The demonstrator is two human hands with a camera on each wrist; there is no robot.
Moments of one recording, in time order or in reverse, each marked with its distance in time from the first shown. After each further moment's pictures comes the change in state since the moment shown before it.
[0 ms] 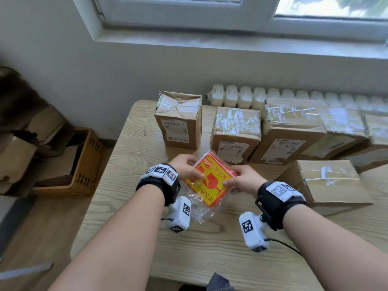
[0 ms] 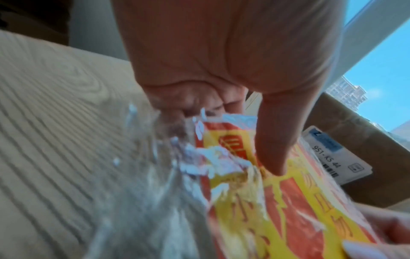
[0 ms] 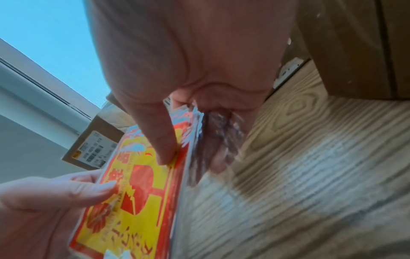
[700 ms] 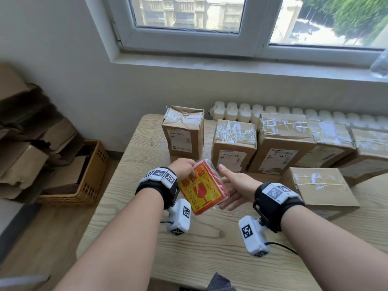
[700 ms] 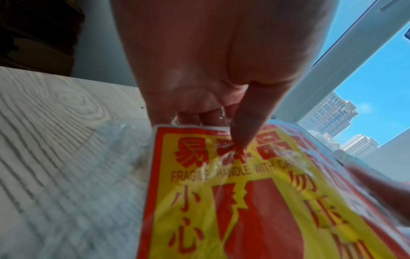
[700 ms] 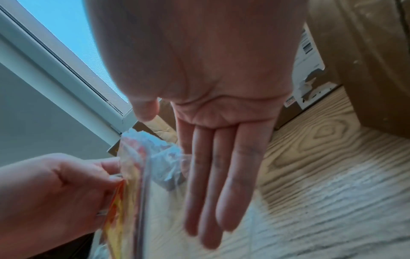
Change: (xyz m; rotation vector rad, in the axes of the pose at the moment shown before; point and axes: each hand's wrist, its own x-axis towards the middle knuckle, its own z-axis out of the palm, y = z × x) left_hand -0.027 0.014 -0.007 0.015 0.095 -0.025; right_hand -0.030 -0.029 0.006 0.128 -0.176 0.169
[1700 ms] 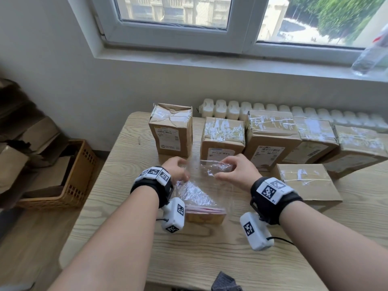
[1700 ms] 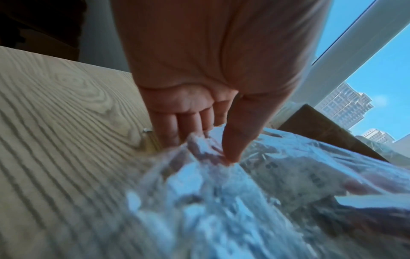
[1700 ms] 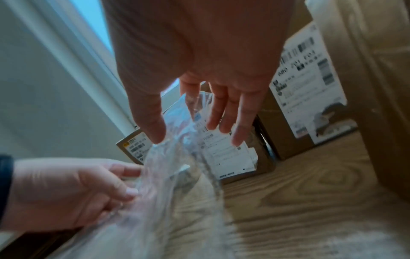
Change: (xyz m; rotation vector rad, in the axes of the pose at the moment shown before) left_hand 0.019 -0.009 0.012 -0.119 -0.025 -0.053; right_hand -0.008 0.000 -0.026 -0.493 0.496 -0.333
